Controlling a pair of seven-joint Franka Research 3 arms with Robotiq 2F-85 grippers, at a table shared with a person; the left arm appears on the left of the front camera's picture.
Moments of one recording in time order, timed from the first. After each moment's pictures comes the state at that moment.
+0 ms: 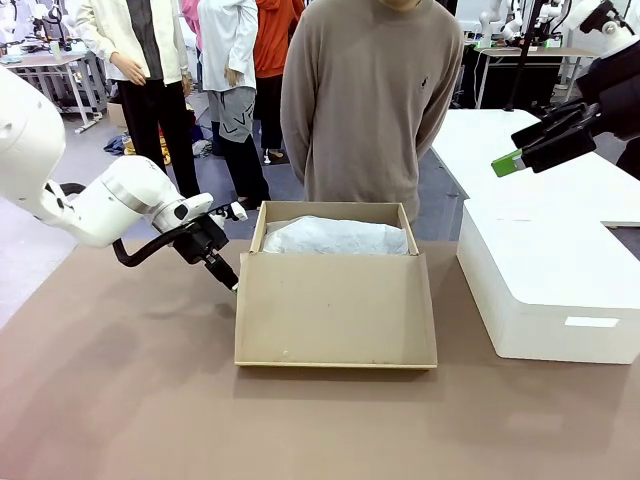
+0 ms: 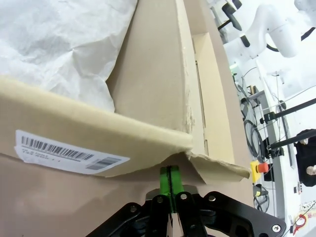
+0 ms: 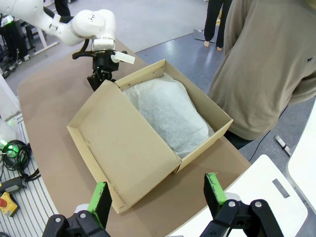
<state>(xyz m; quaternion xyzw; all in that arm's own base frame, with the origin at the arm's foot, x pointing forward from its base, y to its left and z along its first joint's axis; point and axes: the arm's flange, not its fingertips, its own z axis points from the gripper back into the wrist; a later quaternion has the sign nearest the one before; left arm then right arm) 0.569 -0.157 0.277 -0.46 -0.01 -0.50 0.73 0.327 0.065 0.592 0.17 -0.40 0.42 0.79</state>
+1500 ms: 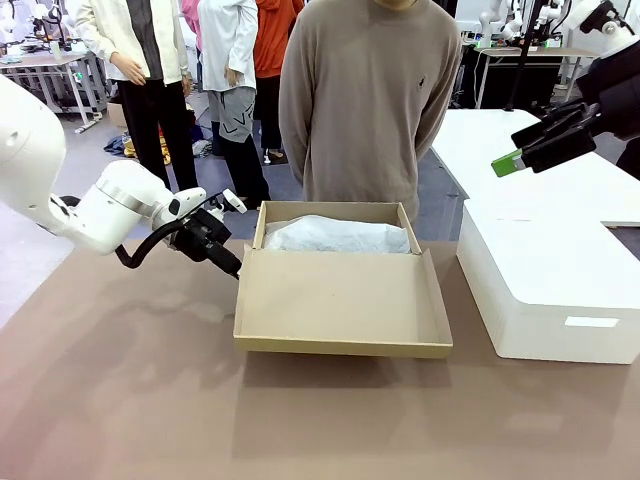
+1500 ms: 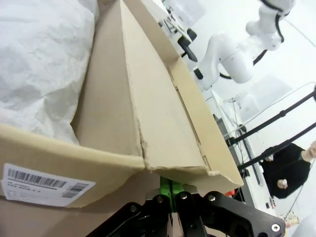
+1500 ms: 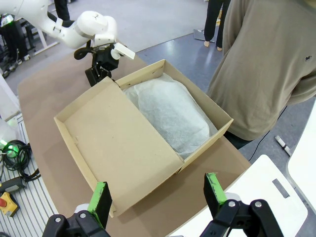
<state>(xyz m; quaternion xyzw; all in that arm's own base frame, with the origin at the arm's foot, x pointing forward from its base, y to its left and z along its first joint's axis) 0.570 -0.158 0.280 -0.59 -0.02 -0.45 0.67 0.327 0.065 0.592 0.17 -0.40 0.42 0.79</state>
